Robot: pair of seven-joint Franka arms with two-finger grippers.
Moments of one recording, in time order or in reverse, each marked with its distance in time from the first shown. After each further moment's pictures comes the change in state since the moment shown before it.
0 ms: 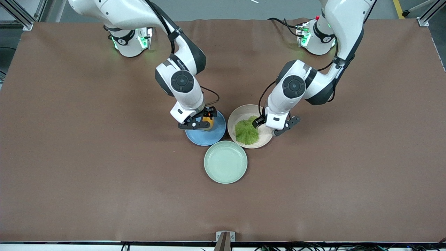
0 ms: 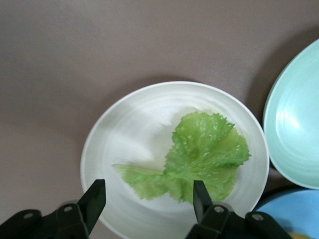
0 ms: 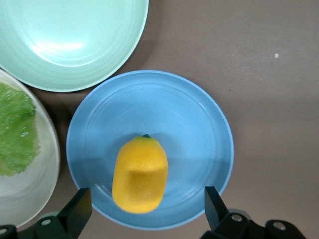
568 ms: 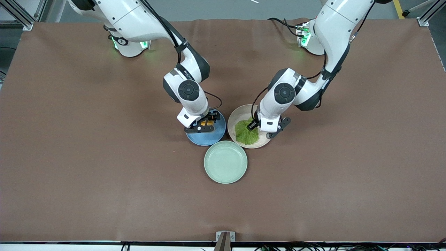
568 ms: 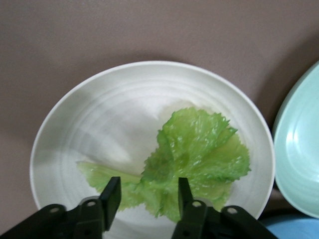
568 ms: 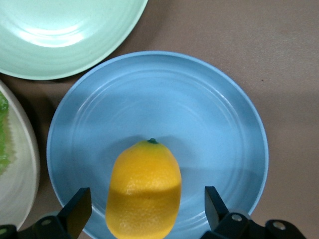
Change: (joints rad) left arm -0.030 0.113 0.007 0.037 0.000 0.088 -0.126; right arm 0.020 0.077 0.000 0.000 0.000 0.069 0.000
